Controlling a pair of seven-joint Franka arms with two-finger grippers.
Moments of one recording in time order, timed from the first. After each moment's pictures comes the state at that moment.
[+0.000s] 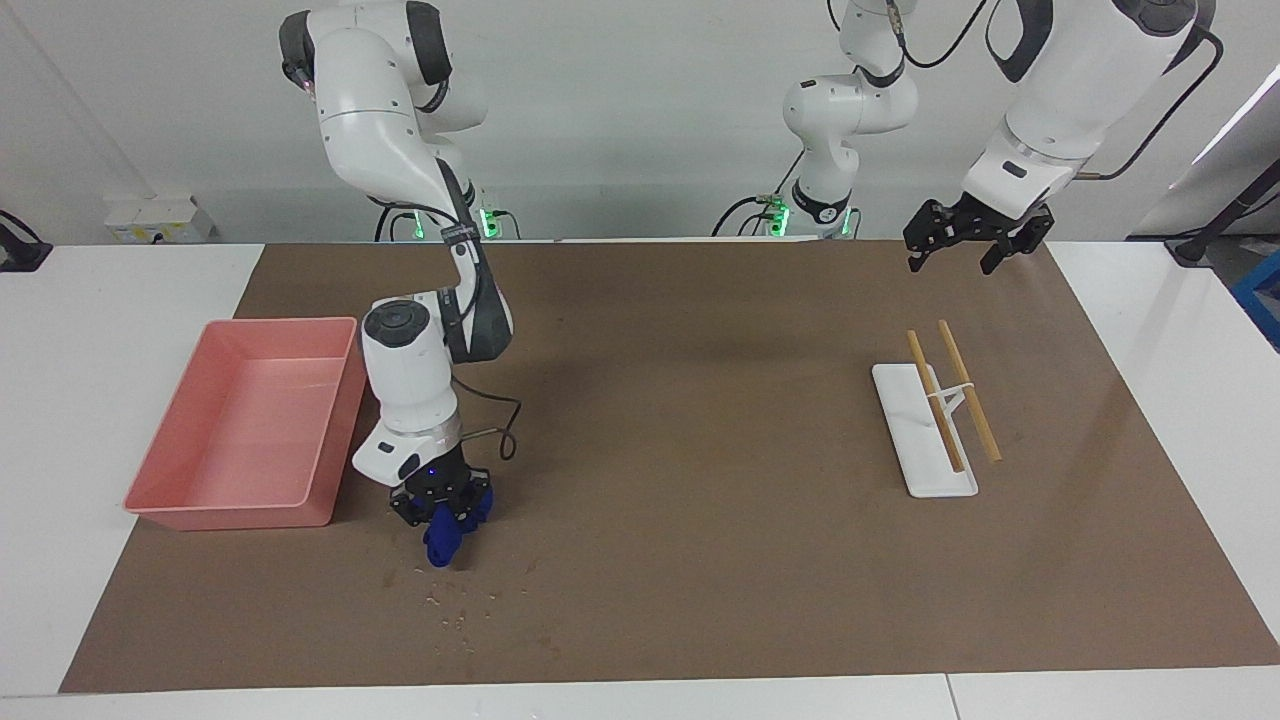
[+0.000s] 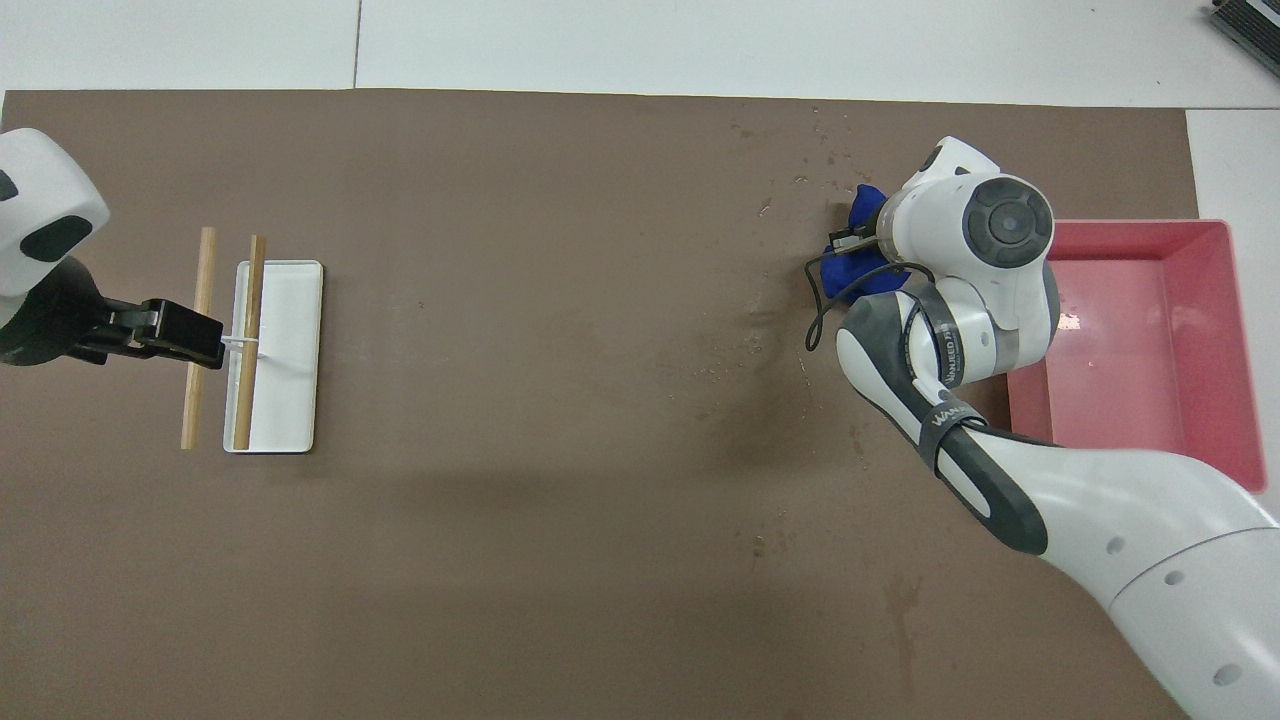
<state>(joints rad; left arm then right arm) 0.02 -0.01 -0.15 -1.60 -0.02 1.51 -0.02 0.14 0.54 0.02 -1.68 -0.15 2.50 0.03</state>
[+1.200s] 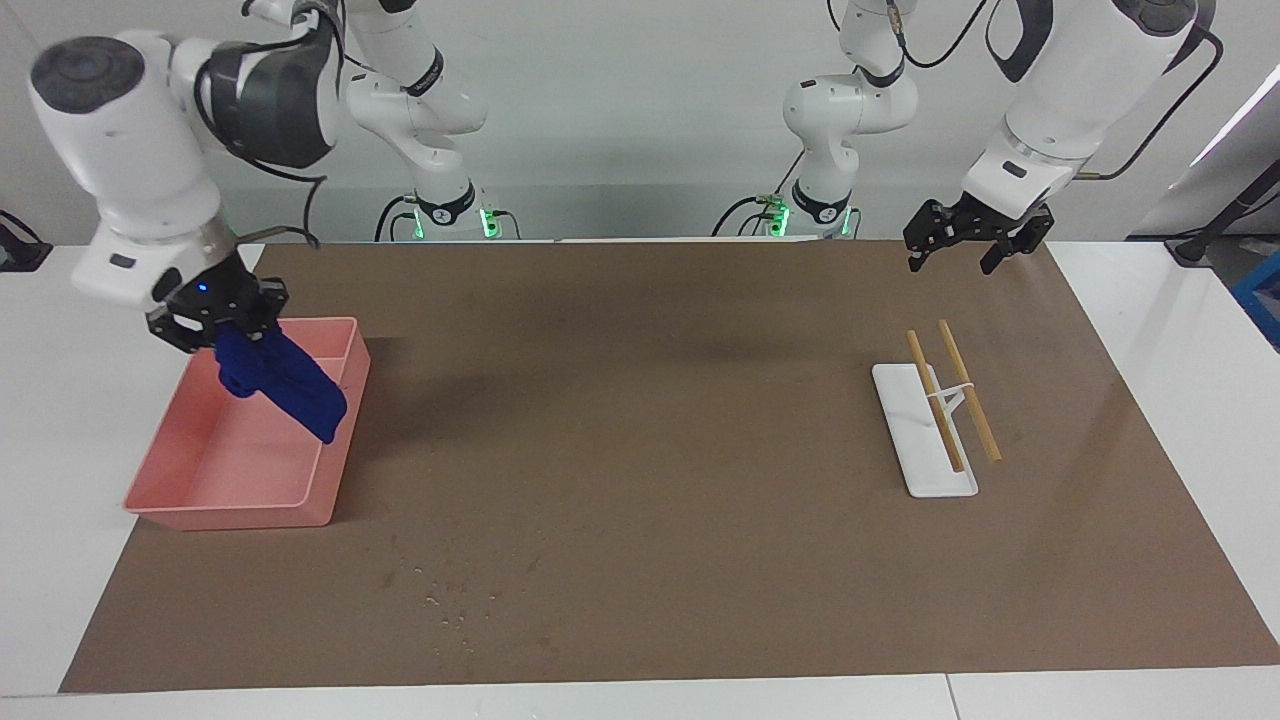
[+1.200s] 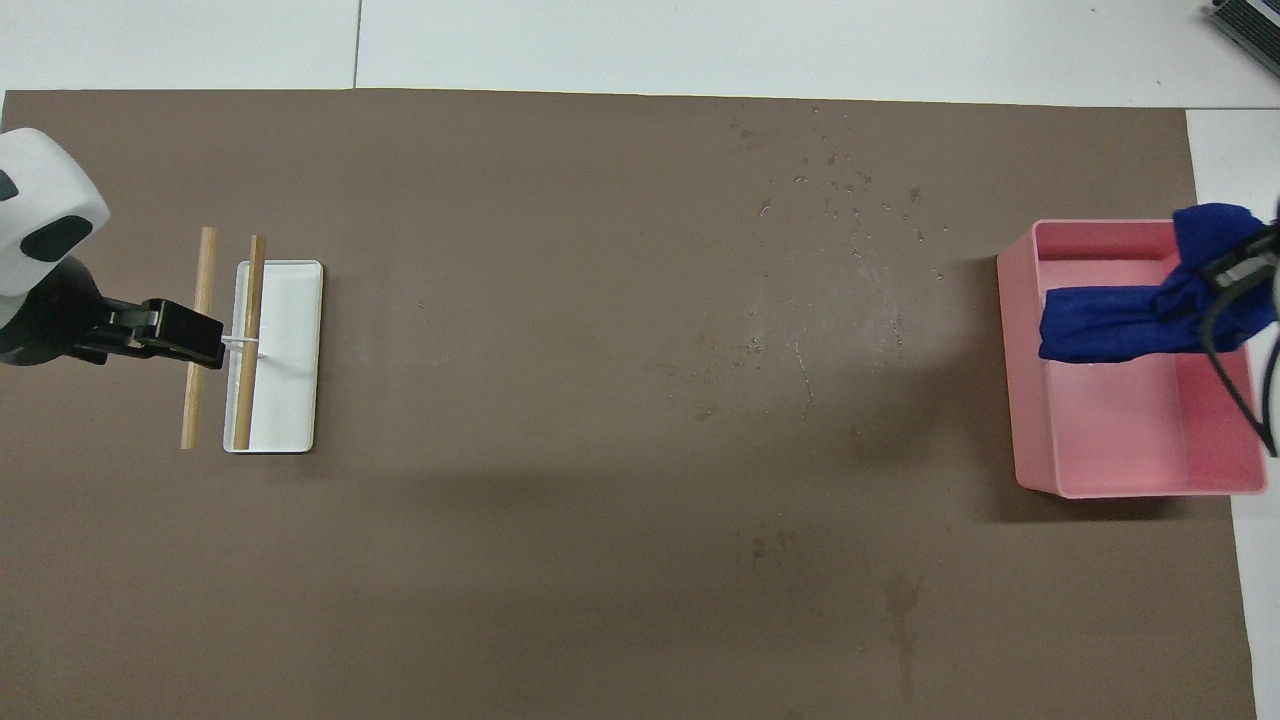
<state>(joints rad) 0.02 -0.01 -0.15 -1.60 -0.02 1.51 -0.02 -0.12 0.15 0.01 -1.44 -0.19 1.60 -0.63</state>
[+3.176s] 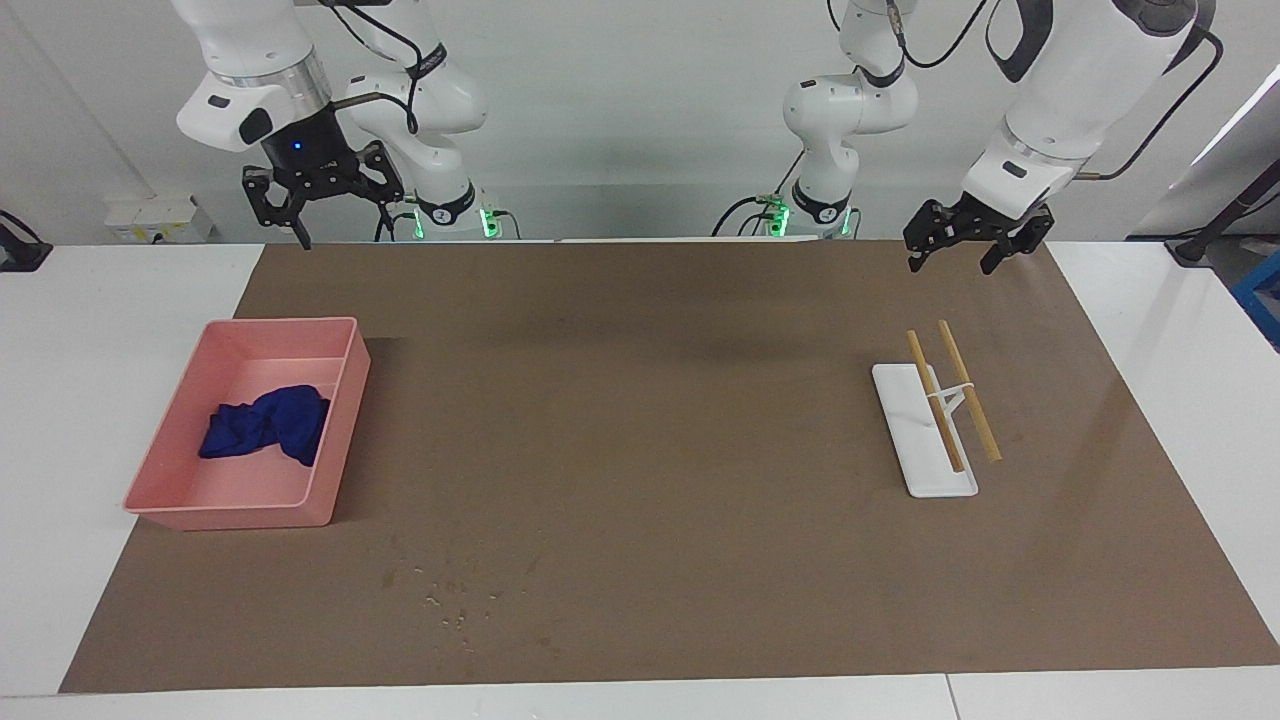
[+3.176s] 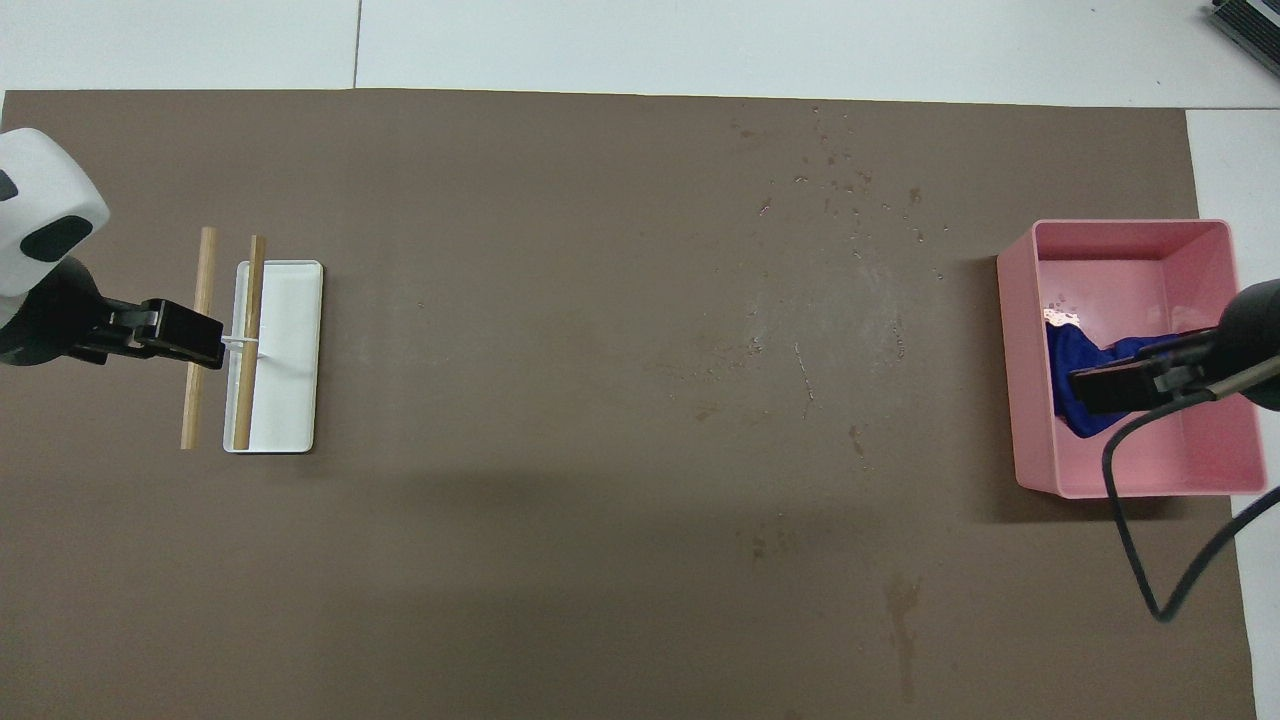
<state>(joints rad) 0.02 -0.01 -0.15 -1.60 -0.02 1.51 -0.02 0.00 -0.14 0.07 -1.66 0.01 1.59 -0.23</state>
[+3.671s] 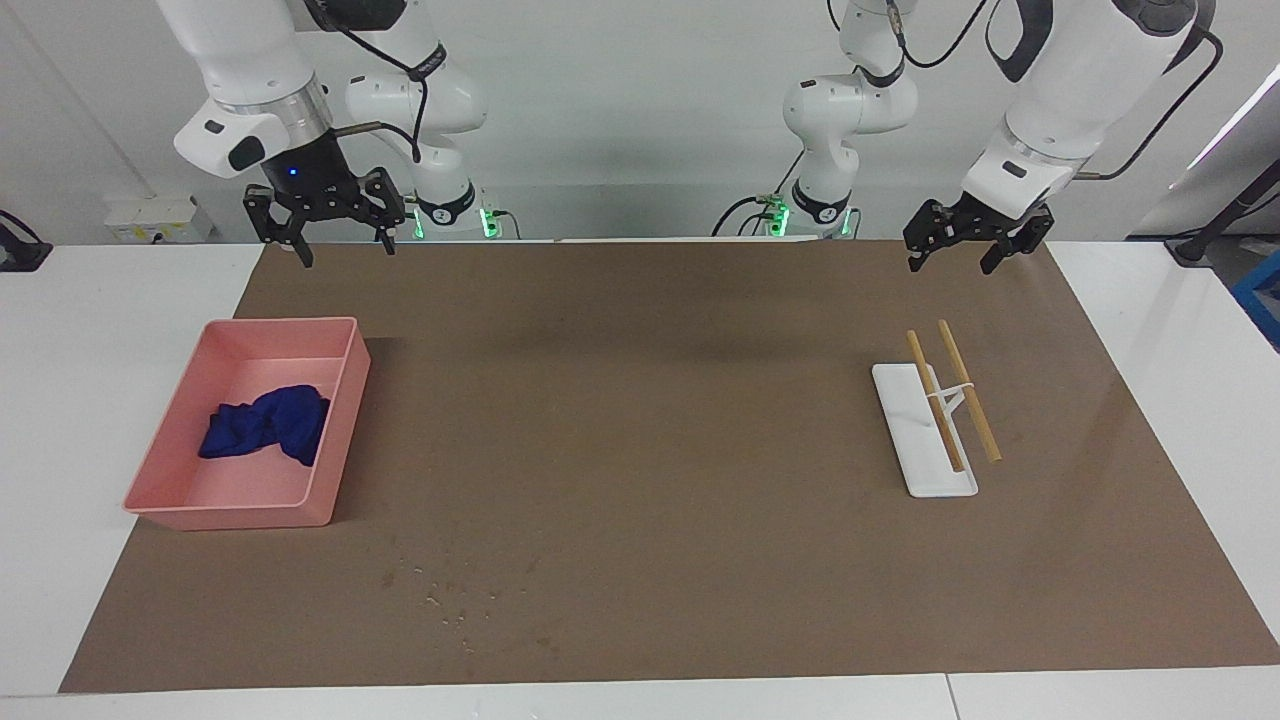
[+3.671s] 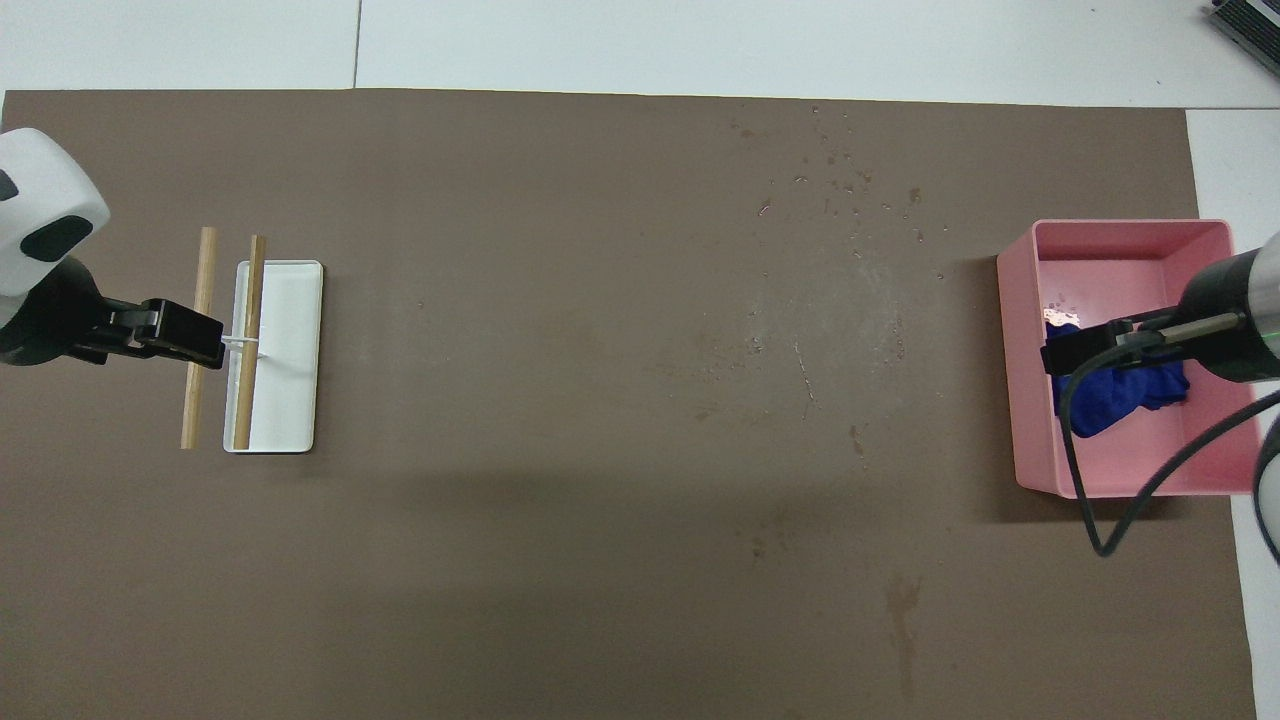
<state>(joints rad) 0.02 -0.01 -0.15 -1.60 -0.02 1.51 -0.02 0.02 -0.06 0.07 -1.61 0.02 1.56 -0.05</state>
